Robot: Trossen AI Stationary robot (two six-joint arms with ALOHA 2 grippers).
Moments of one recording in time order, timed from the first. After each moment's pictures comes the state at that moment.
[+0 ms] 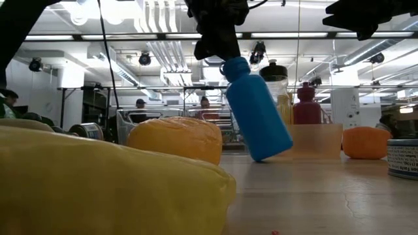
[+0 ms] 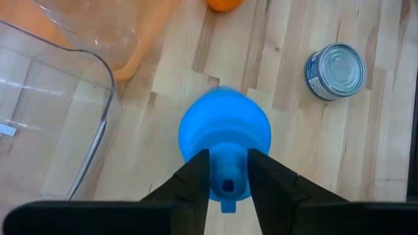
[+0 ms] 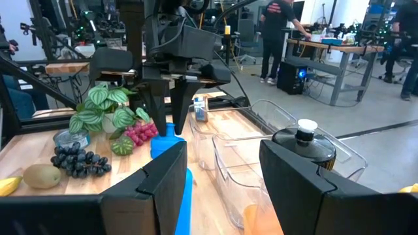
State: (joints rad) left arm 0.11 2.02 1.97 -1.03 0.15 -0.20; right arm 0.50 0.42 0.41 -0.10 0.84 0.10
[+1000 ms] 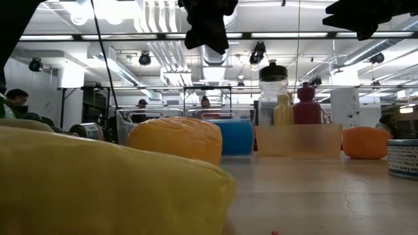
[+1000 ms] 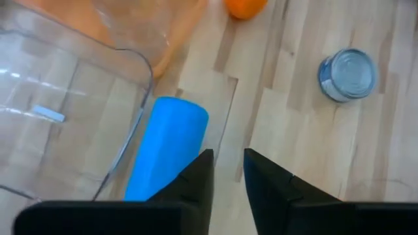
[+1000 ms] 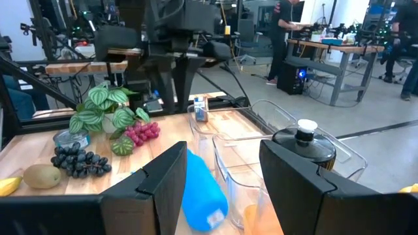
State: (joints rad) left arm 0.12 1.95 1.97 -1.09 0.08 -0.21; right arm 0.50 0.42 0.41 -0.10 0.84 0.10
